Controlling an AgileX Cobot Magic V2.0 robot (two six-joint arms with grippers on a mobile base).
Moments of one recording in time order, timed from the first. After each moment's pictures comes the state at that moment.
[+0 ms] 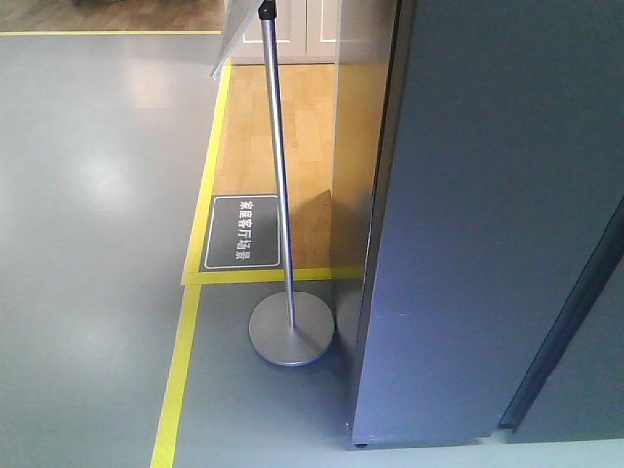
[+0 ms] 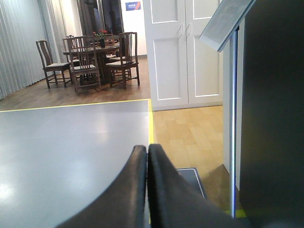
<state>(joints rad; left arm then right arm) 0.06 -0.01 0.03 0.04 0.06 0.00 0.04 0.19 -0.59 0.09 1.27 -0.08</state>
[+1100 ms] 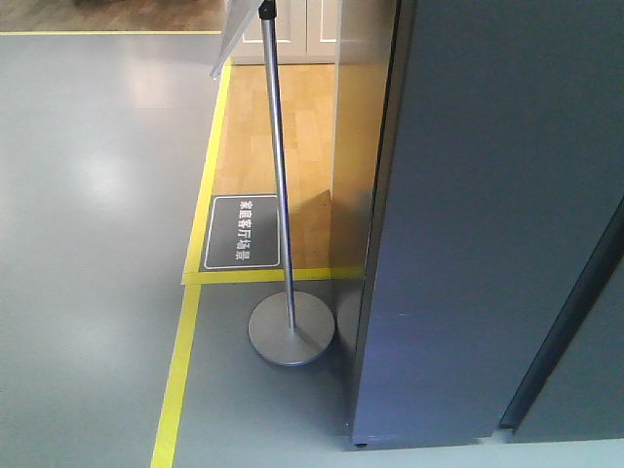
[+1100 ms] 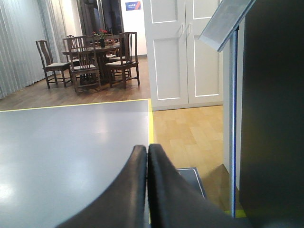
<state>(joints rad) 0.06 -0.01 0.03 0.04 0.06 0.00 0.03 -0.01 -0.08 0.07 0.34 -0.08</state>
